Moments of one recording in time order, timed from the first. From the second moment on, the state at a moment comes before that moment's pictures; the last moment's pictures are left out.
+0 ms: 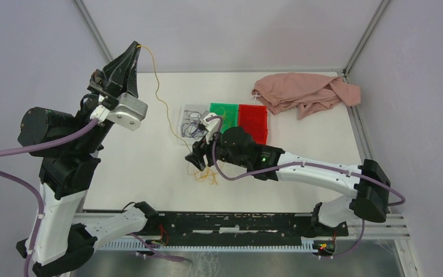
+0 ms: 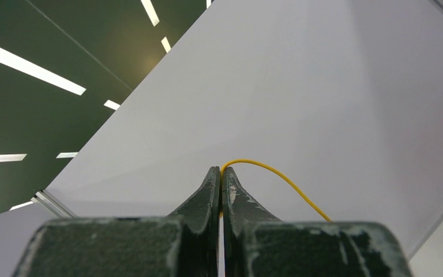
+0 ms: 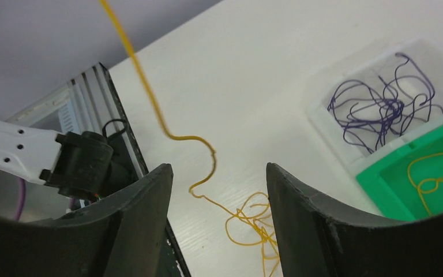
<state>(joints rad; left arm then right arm) -0.67 0.96 1.71 -0.24 0.06 1.00 1.15 1.42 1.14 0.08 0.04 0.24</state>
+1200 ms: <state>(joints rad) -0.67 0.77 1.26 -0.55 0.28 0.38 1.13 1.42 0.98 0.38 0.02 0.37</state>
